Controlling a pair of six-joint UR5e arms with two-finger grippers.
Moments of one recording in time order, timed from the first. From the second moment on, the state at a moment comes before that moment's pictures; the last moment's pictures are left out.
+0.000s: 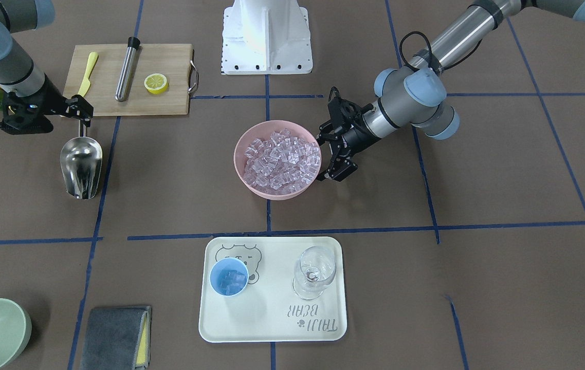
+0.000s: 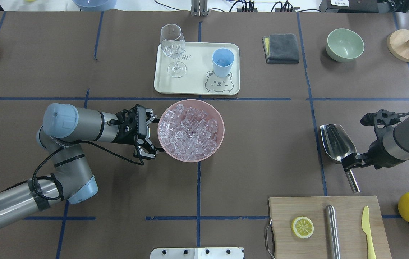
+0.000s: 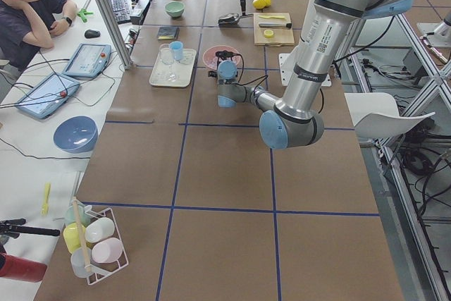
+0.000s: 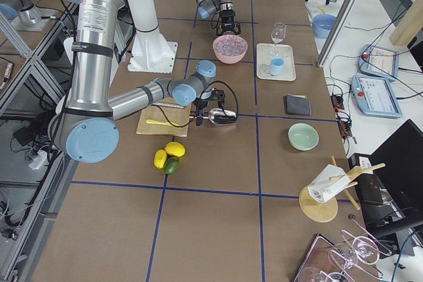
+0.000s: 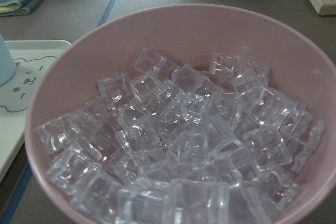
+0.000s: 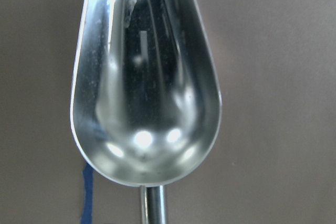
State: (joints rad) left arm -0.56 -2.04 -1.35 -2.85 -1.98 0.03; right arm 0.75 -1.72 2.01 -1.32 2.10 0.89
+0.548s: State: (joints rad) left arm -0.59 -2.03 -1.36 -2.85 -1.99 0.03; right arm 1.12 -1.71 1.99 -1.45 2.18 0.37
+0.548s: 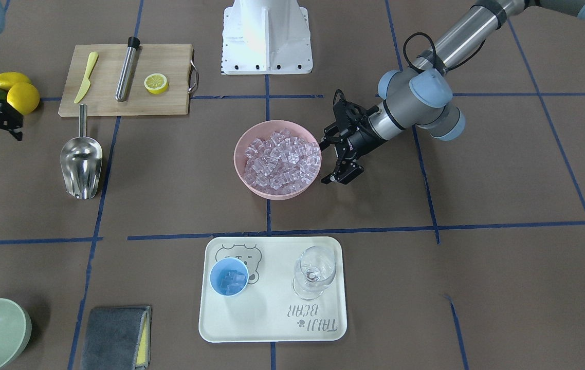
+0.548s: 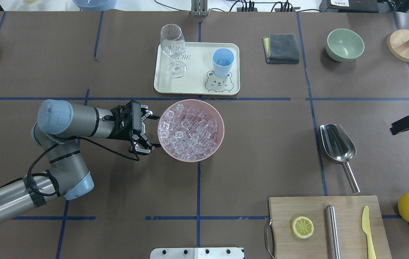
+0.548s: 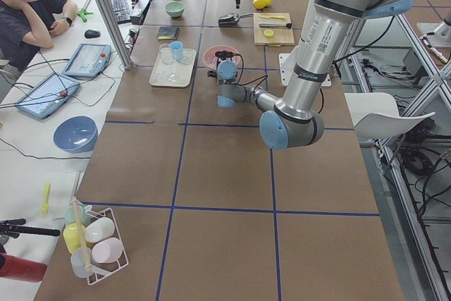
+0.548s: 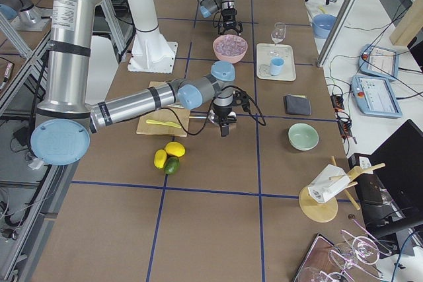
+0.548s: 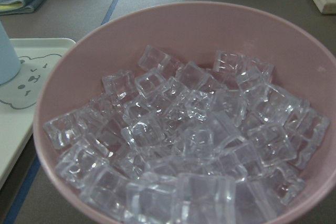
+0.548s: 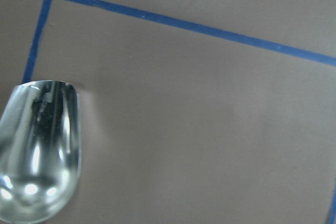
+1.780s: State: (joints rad) left arm -1.06 -1.91 -1.39 -2.43 -2.21 0.12; right arm 1.55 -1.76 1.78 -1.51 2.33 -0.09
